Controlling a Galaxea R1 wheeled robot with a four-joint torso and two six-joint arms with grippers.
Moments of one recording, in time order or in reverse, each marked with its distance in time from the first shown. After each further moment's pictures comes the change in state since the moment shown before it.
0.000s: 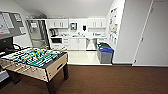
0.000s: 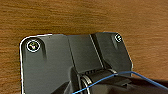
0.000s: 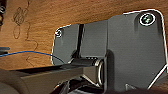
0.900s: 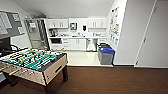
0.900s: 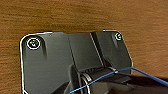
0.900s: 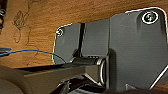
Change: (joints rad) left arm 0.008 -0.002 0.000 0.000 -0.001 0.000; right arm -0.004 0.011 -0.004 -0.001 0.000 0.000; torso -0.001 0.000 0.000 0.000
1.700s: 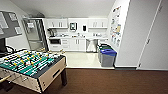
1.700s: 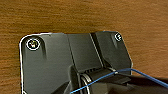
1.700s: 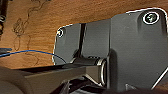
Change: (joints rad) left arm 0.000 0.003 0.000 0.000 -0.002 0.000; right arm 0.000 0.003 -0.002 0.000 0.001 0.000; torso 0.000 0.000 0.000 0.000
